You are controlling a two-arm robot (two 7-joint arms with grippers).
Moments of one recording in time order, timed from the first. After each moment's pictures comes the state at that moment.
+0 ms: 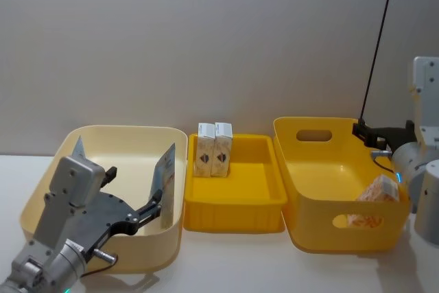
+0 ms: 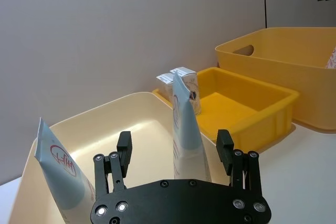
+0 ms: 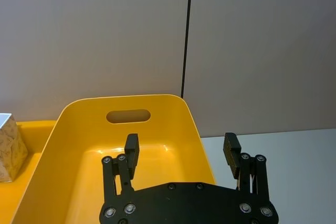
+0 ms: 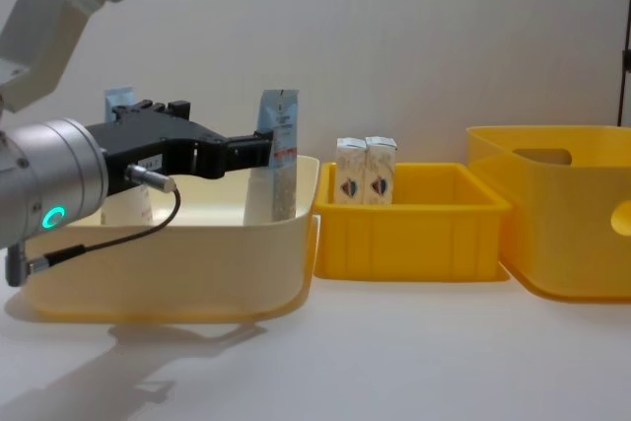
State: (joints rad) left arm -0.30 0.39 0.42 -1.62 -0.25 0.08 -0.08; right arm 0.59 0.17 -0.11 -1.38 0.16 0.55 -0.21
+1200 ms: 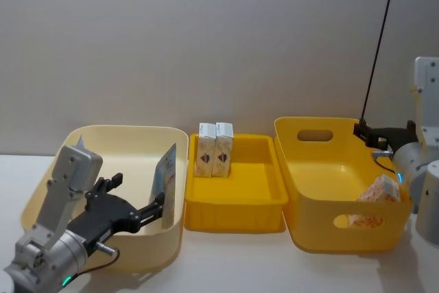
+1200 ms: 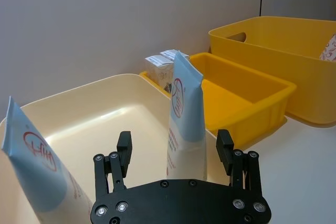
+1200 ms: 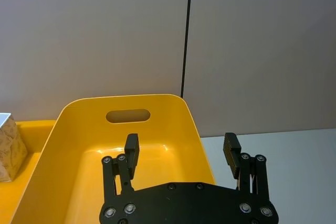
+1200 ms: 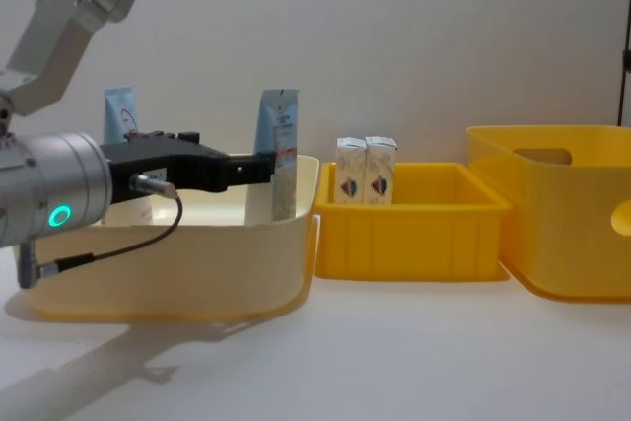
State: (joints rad) left arm -0.37 0.35 0.38 -1.51 -0.32 0.15 -0.20; right arm 0.59 0.17 -0.11 -1.38 0.16 0.55 -0.21
